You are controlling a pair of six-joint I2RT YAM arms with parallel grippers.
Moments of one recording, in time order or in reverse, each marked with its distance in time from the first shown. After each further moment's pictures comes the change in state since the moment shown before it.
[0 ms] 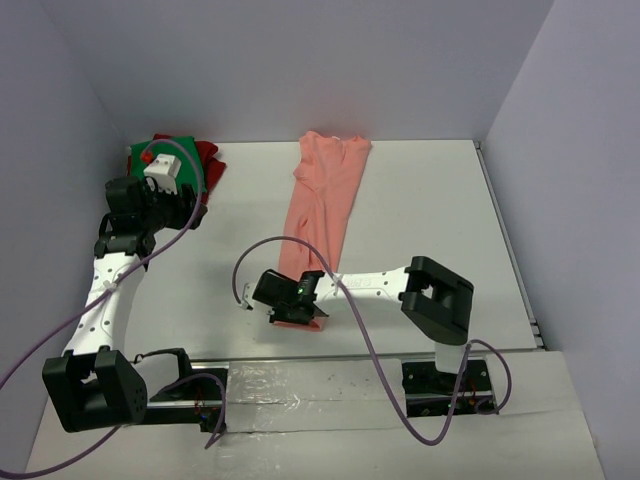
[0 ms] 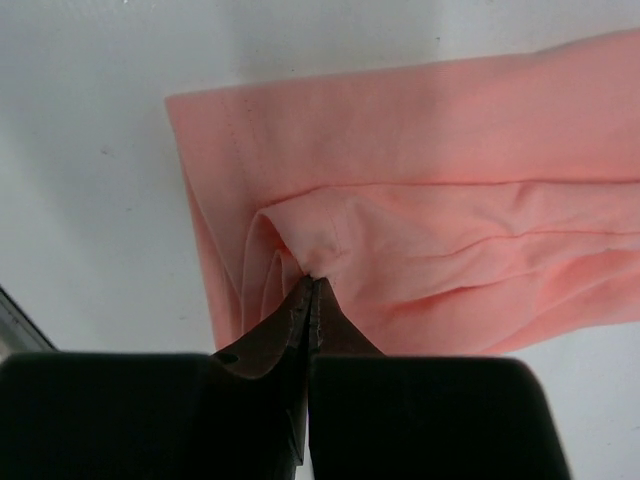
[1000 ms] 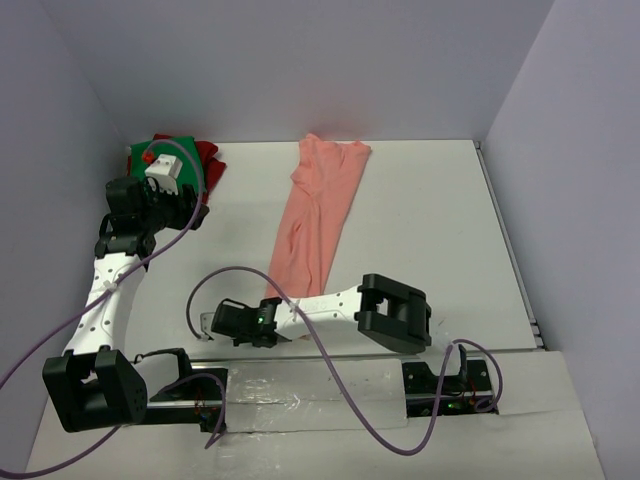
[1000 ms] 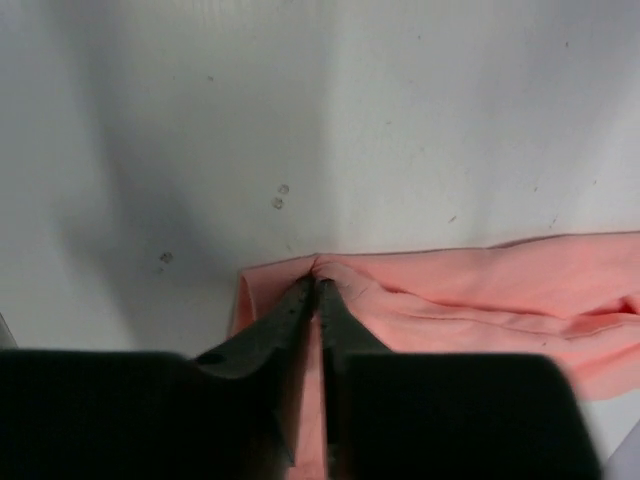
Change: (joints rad) left arm 0.001 0.000 -0.006 0.011 0.035 0.000; right arm 0.163 0.264 0.254 0.085 0.145 -0.134
